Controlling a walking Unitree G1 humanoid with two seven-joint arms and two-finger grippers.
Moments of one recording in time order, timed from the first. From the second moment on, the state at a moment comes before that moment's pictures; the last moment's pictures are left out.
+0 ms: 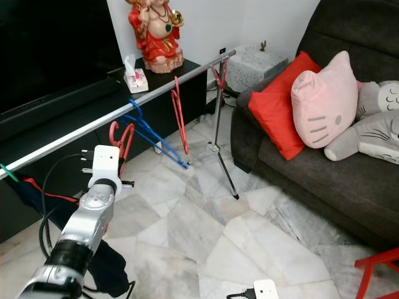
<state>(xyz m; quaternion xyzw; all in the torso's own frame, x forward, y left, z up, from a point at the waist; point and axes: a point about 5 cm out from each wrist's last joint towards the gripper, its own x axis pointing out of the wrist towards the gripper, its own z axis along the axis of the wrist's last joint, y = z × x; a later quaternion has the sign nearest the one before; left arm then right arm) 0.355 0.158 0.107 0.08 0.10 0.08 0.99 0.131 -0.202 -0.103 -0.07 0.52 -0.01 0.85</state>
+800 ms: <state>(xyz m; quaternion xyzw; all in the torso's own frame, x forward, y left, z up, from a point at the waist) 0.346 0.160 0.125 0.05 0.07 0.08 0.99 0.132 -0.200 -0.103 -0.06 0.52 0.00 0.85</state>
